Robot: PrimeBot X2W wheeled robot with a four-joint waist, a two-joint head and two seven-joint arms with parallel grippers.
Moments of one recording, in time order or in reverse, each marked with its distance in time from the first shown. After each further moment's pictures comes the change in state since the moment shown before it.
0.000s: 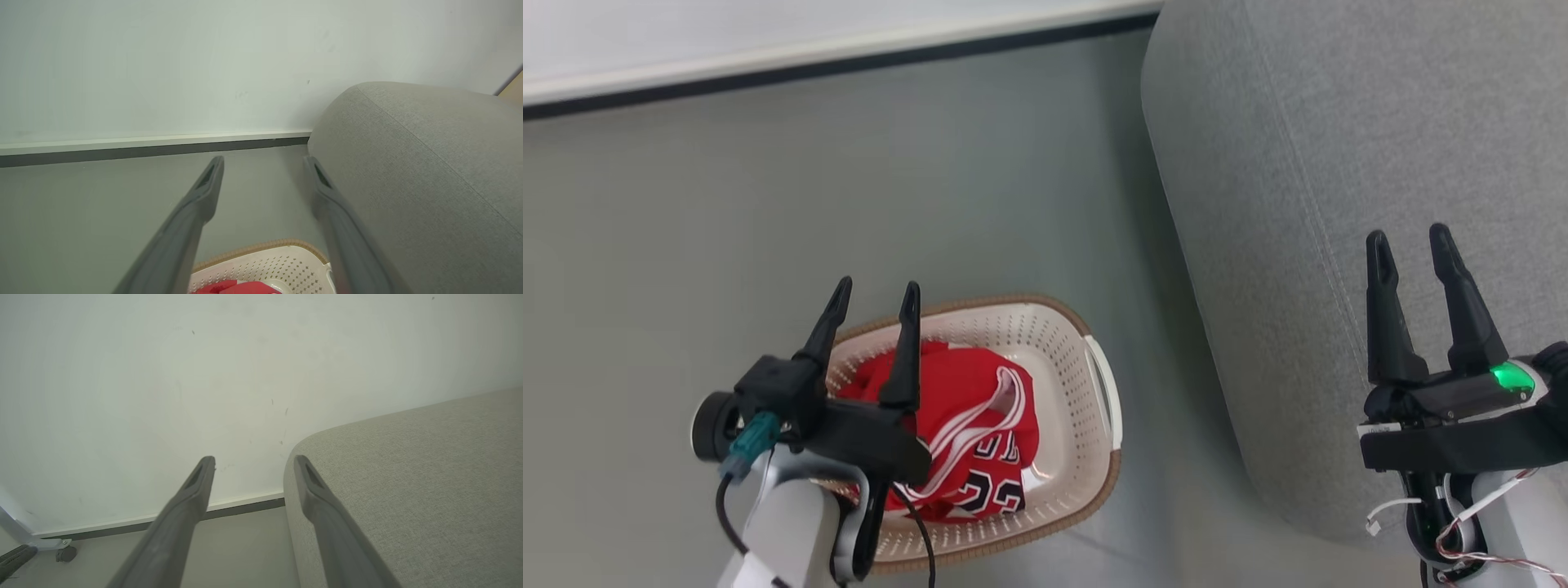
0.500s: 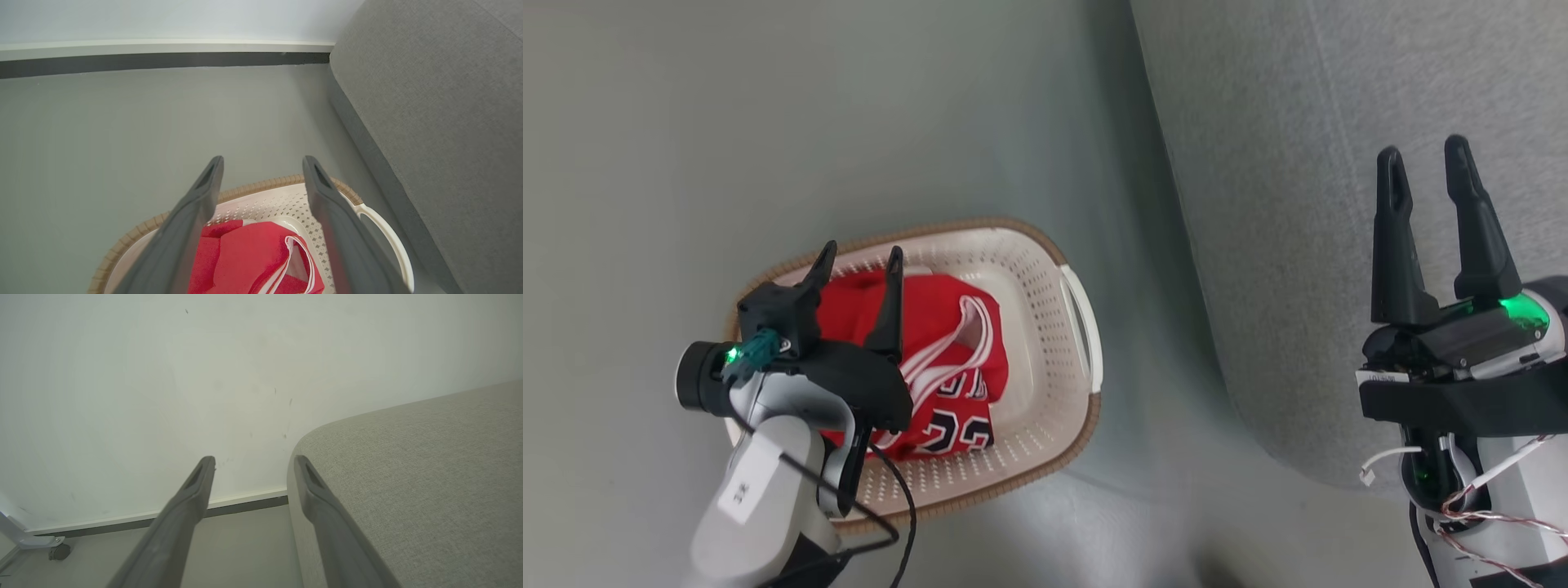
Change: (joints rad) left arm -0.171 0.012 0.004 0.201 0.017 -0.004 0.083; right arm -0.098 0.023 0.009 -0.091 0.003 0.010 0.000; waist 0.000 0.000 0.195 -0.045
